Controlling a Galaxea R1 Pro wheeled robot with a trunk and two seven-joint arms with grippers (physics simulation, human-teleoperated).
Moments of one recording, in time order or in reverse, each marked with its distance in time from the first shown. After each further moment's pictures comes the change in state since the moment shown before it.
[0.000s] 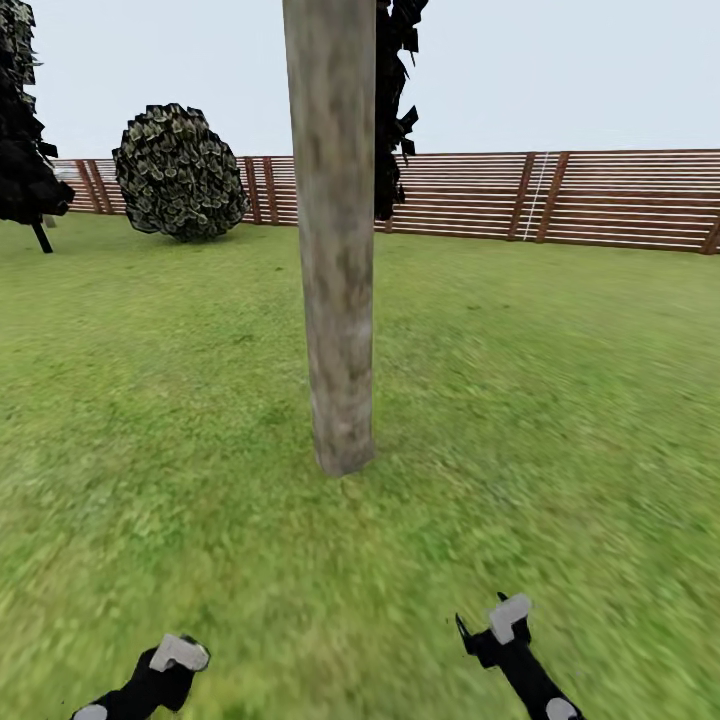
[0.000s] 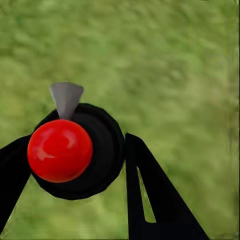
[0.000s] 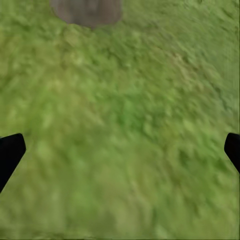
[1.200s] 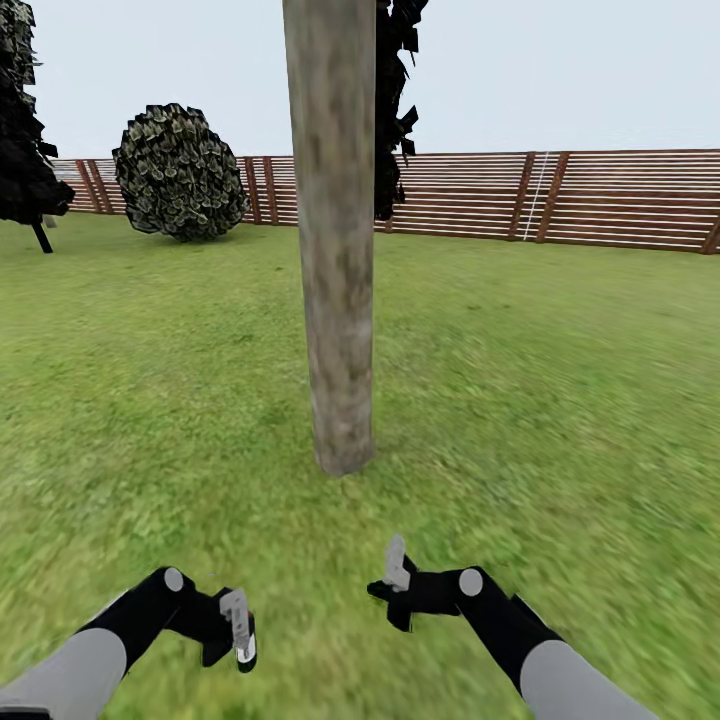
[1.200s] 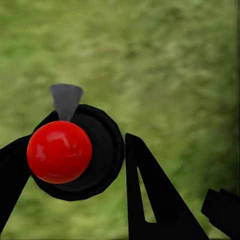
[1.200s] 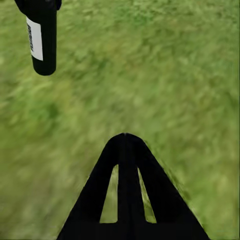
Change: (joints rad) left arm -0.305 -0.057 -0.129 -0.013 -0.576 0.172 -0.653; right arm -0.204 0.126 0.163 -0.225 0.242 0.275 0.759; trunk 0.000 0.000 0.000
